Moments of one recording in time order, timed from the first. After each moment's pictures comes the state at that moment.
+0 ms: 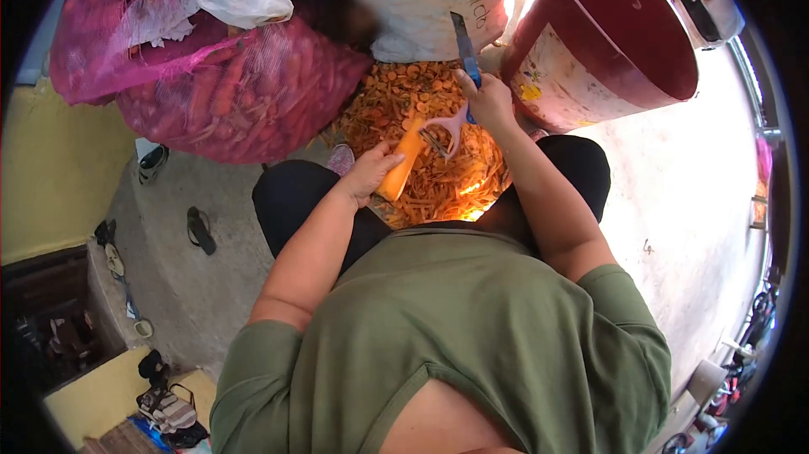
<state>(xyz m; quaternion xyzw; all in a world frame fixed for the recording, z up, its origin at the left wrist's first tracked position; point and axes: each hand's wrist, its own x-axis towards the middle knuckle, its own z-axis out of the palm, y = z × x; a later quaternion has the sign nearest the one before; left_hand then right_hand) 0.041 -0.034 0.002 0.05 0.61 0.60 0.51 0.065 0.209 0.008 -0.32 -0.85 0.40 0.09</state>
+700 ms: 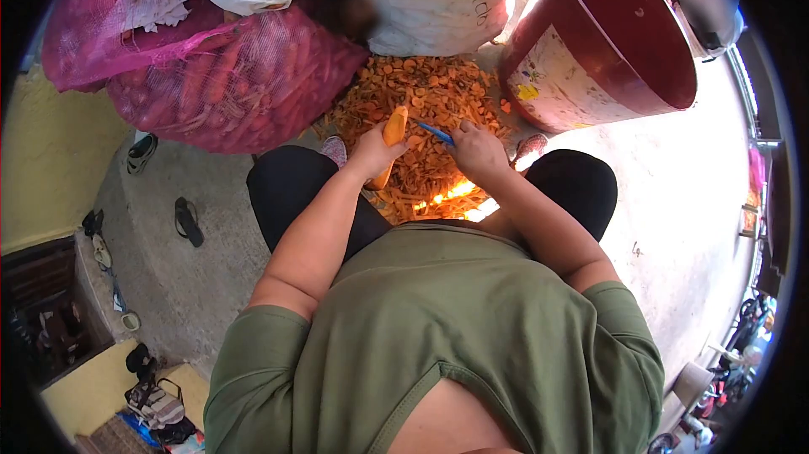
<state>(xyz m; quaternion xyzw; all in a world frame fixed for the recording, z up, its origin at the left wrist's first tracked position) 0.023 -0.017 -0.018 0.19 0.85 0.37 0.32 0.126 0.160 0.005 -0.06 -0.98 0.14 -0.09</state>
